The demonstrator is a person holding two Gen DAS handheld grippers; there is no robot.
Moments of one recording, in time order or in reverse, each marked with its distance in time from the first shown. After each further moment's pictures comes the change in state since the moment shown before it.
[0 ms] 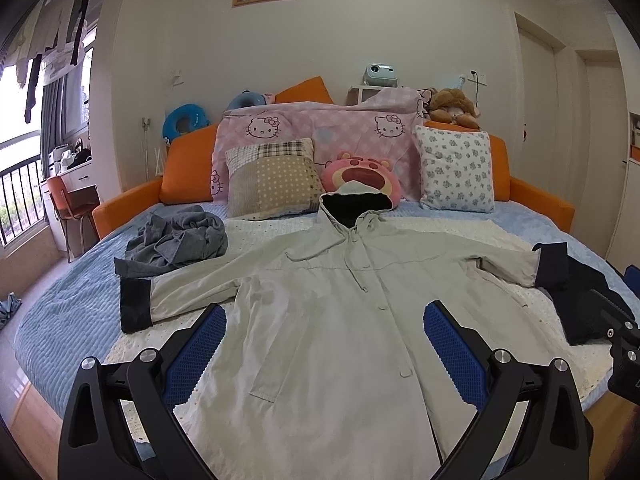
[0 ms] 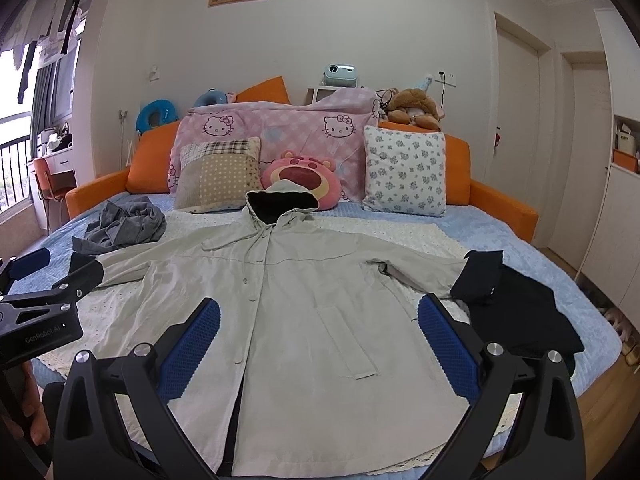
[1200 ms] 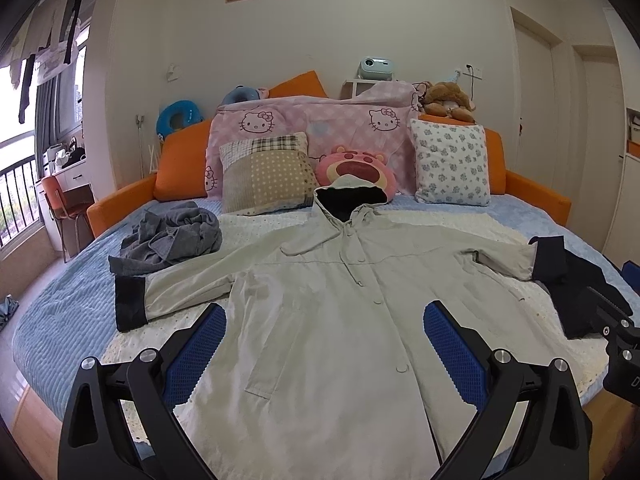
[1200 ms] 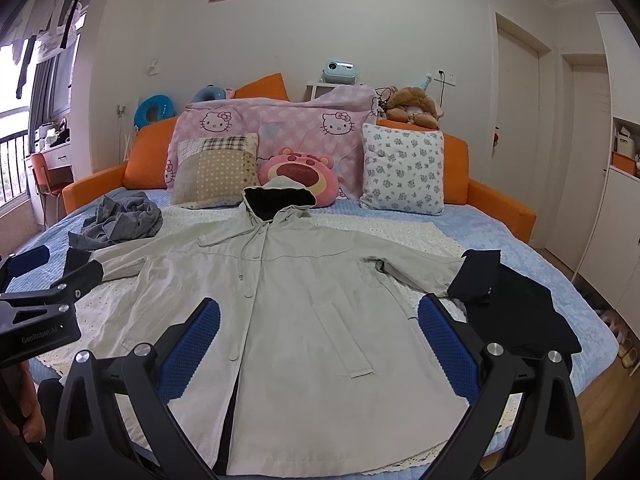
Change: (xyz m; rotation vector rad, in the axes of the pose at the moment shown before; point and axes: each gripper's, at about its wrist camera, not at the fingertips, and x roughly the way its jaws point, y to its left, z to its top) left arm 0.002 -0.005 0.007 0.021 0.027 -0.017; right arm 0.004 0.002 0.000 -0.008 0.015 -0.011
